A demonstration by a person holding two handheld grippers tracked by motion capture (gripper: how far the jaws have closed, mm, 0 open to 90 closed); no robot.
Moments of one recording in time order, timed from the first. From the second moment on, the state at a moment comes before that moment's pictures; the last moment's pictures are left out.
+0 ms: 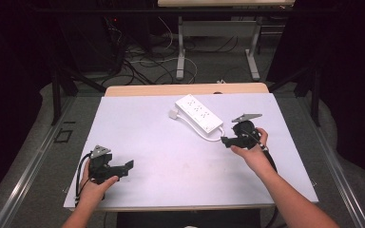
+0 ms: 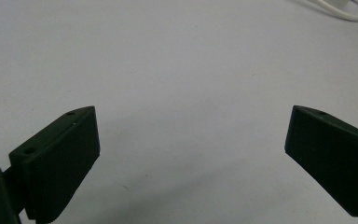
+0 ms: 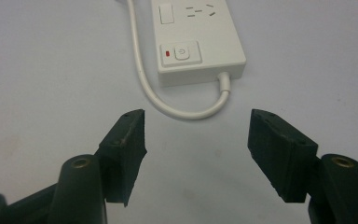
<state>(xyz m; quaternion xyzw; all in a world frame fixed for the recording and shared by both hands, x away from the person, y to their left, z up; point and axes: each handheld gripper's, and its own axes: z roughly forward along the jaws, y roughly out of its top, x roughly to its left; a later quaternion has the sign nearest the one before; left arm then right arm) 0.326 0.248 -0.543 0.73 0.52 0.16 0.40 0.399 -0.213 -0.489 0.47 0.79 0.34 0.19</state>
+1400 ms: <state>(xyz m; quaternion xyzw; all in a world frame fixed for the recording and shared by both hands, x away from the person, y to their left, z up) 0.327 0.249 -0.542 0.74 0.52 0.16 0.40 0.463 -0.168 -0.456 0.41 0.83 0.30 0.22</state>
